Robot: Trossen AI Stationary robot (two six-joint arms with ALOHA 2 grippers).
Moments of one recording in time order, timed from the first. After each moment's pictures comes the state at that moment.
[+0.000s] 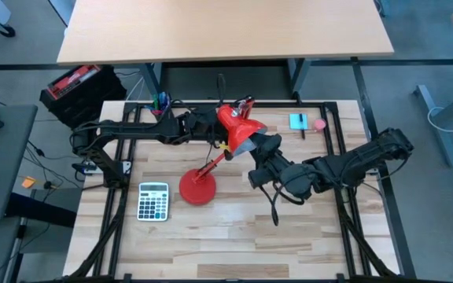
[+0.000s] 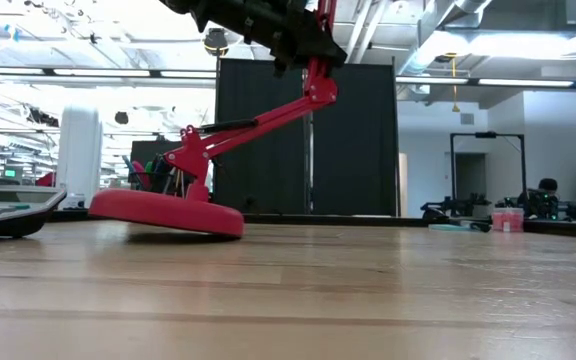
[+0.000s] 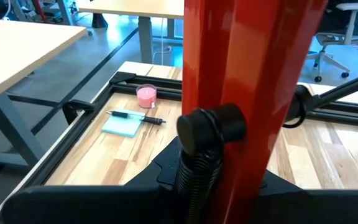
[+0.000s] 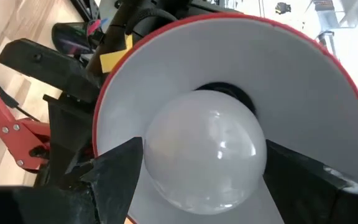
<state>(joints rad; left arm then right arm) 0.21 1.62 1.28 0.09 0.04 0.00 0.39 1.49 1.41 -0.12 1.23 -1.32</state>
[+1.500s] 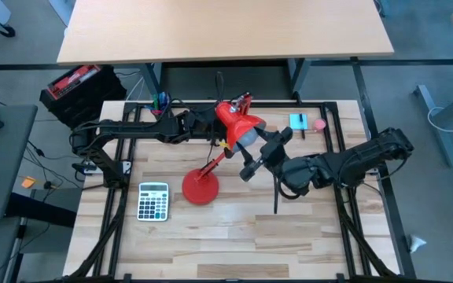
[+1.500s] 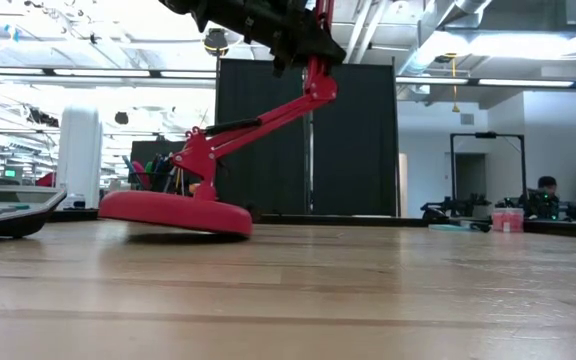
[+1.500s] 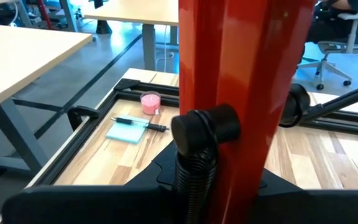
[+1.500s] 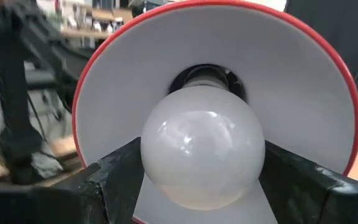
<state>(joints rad) 0.21 1.62 1.28 0.12 0.04 -0.01 0.34 1.49 1.40 -0.02 1.18 0.05</state>
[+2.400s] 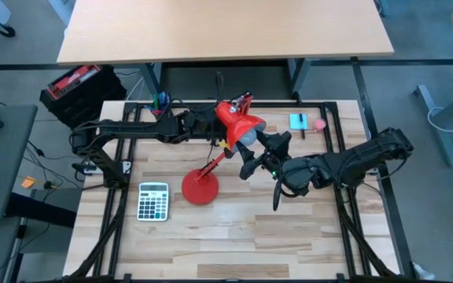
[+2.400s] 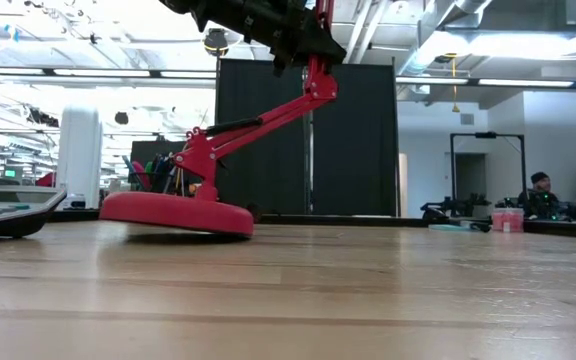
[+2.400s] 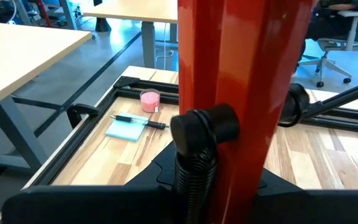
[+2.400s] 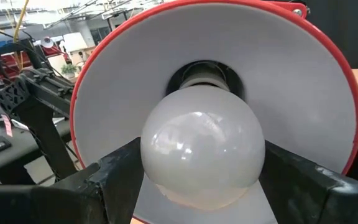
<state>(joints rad) 0.21 1.62 1.28 0.10 0.04 0.00 0.34 1.49 1.40 -0.01 1.17 0.36</state>
